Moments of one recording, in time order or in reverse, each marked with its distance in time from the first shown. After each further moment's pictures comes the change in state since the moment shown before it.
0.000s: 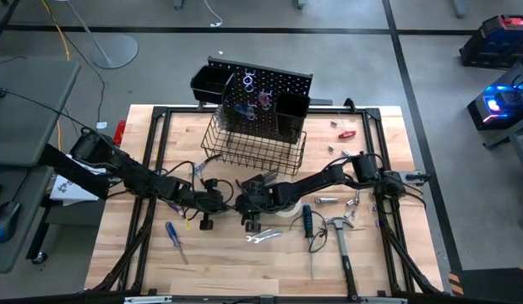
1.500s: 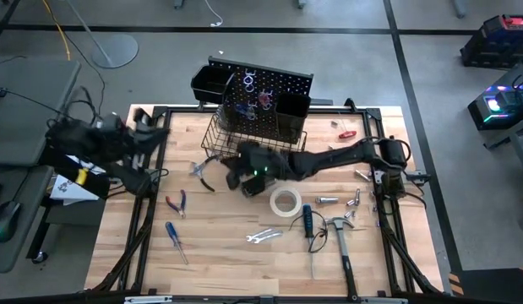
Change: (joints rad) left arm -0.121 -0.915 0.489 -0.077 -0.403 0.237; right arm -0.143 -0.358 -0.011 0.415 0.182 0.399
